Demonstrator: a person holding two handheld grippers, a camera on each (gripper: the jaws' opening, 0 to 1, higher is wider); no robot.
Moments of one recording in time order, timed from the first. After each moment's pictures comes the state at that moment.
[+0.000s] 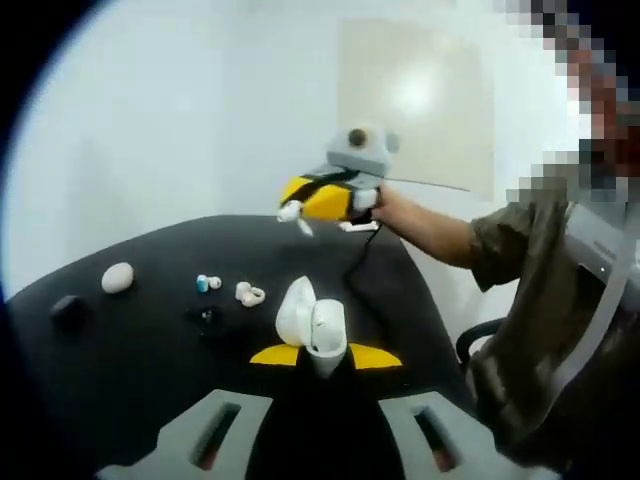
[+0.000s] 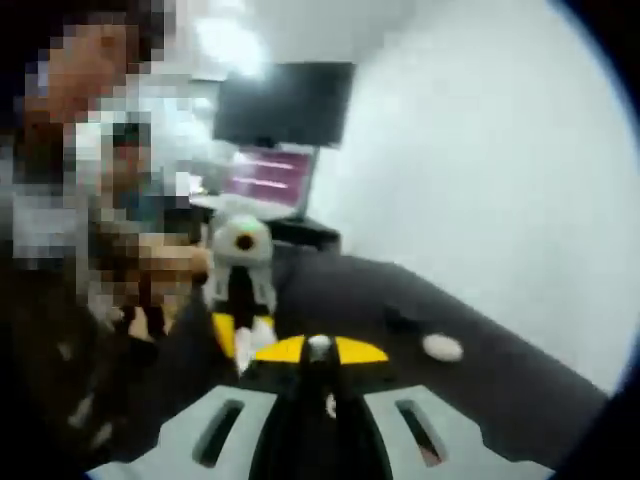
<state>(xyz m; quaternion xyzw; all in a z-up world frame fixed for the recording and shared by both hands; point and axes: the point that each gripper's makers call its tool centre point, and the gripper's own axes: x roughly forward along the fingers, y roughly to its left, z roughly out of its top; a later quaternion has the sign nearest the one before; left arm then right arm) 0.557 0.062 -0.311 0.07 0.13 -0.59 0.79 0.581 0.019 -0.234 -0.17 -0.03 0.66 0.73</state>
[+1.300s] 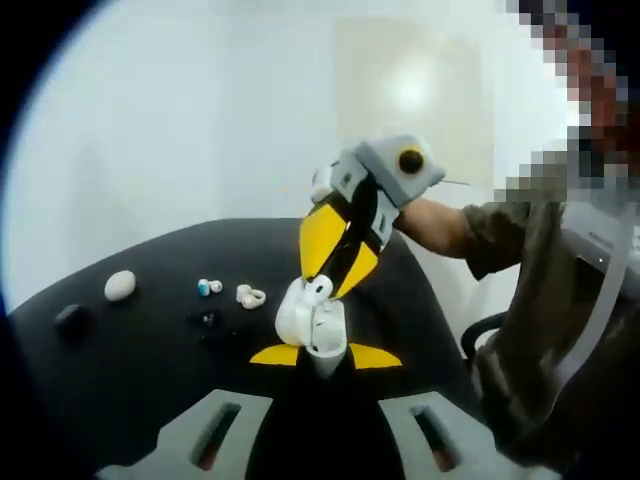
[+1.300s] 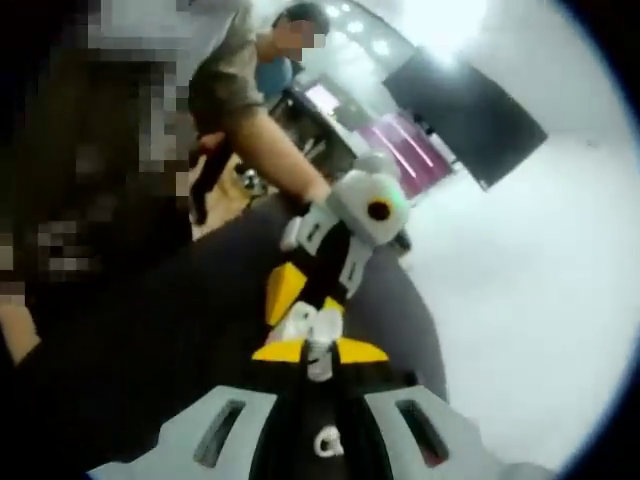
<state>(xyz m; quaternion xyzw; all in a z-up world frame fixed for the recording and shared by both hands) 0.556 0.062 -0.310 0.08 0.11 -0.59 0.79 0.550 0.052 -0.279 -0.48 -0.17 0.65 0.56</state>
